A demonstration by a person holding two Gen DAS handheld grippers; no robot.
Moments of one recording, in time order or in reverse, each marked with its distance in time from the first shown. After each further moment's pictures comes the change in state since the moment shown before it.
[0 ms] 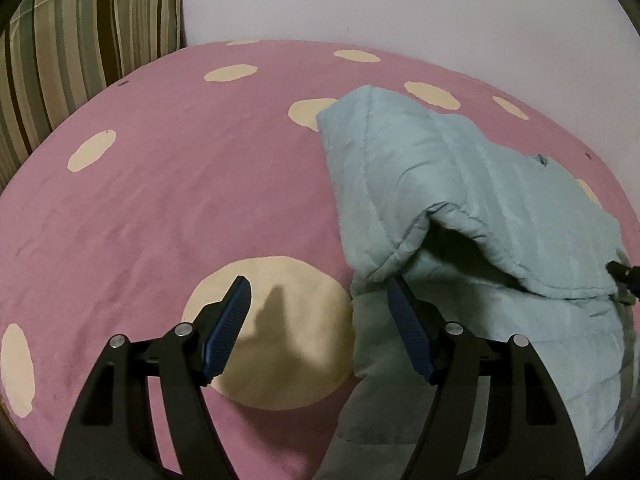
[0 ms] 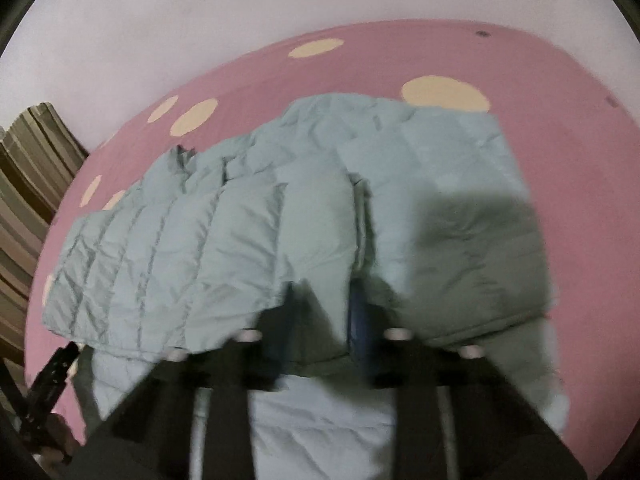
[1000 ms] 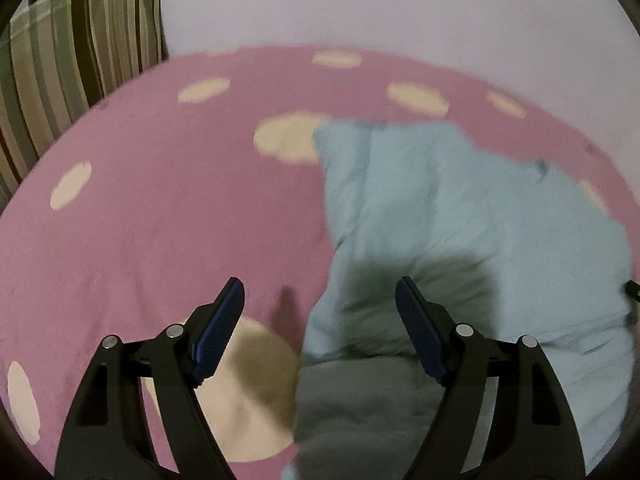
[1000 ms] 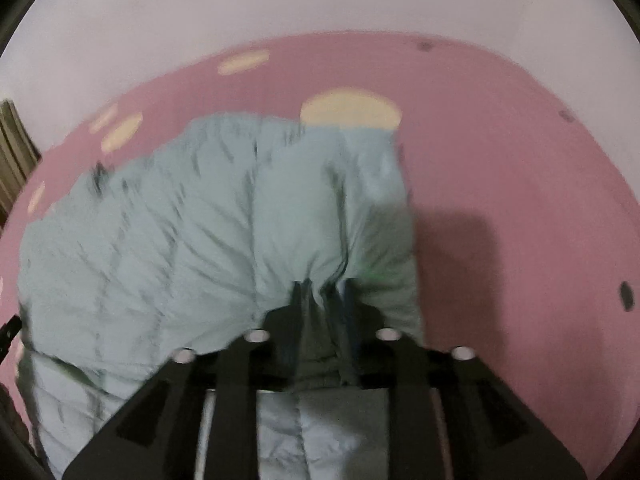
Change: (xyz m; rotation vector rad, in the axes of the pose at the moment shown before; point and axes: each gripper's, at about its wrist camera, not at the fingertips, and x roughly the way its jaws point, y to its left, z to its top) left arm 0.017 -0.037 0.041 0.055 -0.015 0.007; right arm -0.018 -0.070 0.019 -0.012 -0.097 -0.205
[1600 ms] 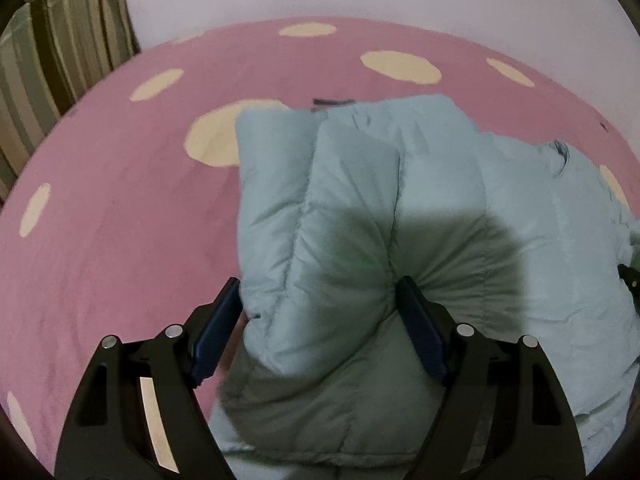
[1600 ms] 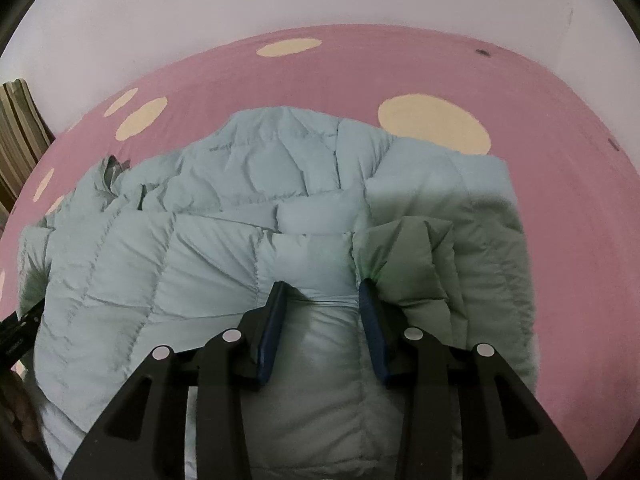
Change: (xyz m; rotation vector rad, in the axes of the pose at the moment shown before) left arm 0.069 -0.049 0.032 0.054 0.112 0.044; right arm 0.055 0.052 0.030 -0.077 0.063 0.056
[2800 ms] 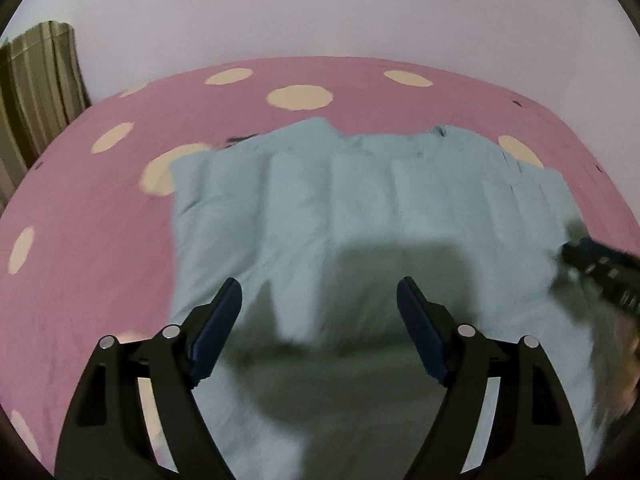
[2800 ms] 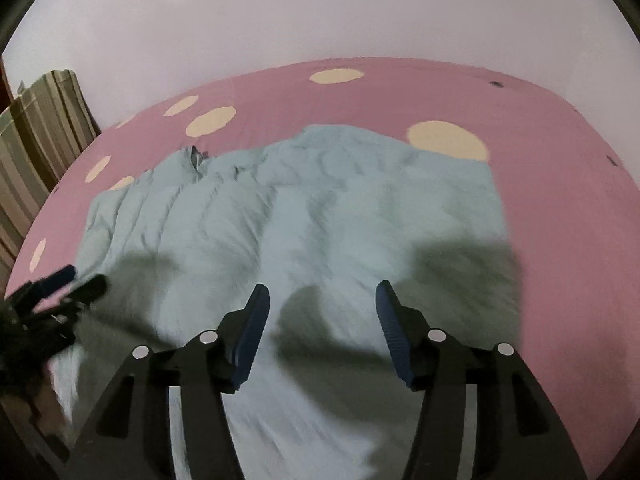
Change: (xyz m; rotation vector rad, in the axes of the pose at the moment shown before) left arm -0.076 -0.029 -0.057 0.165 -0.106 -0.188; right arm -0.085 0.006 -0.057 -0.078 -0.083 0.098
